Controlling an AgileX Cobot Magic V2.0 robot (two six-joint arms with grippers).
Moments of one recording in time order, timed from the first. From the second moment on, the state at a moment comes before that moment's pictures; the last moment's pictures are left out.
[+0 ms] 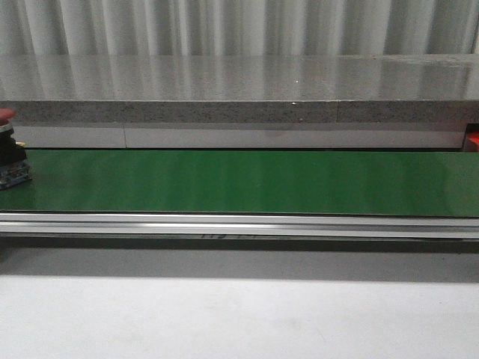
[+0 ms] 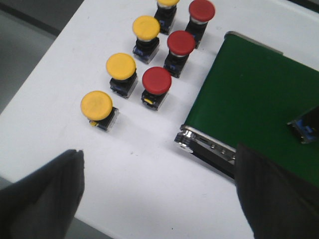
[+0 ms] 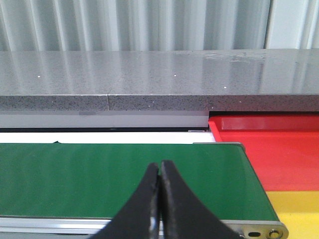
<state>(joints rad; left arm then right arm) 0.37 0.96 -0.97 0.02 1.00 -0.08 -0.03 -0.01 0.03 0.00 0.01 0.02</state>
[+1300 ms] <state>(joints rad) 0.45 1.29 -0.85 0.06 0.77 -0.11 -0.03 -0.01 0.03 0.01 0.01 0.02</state>
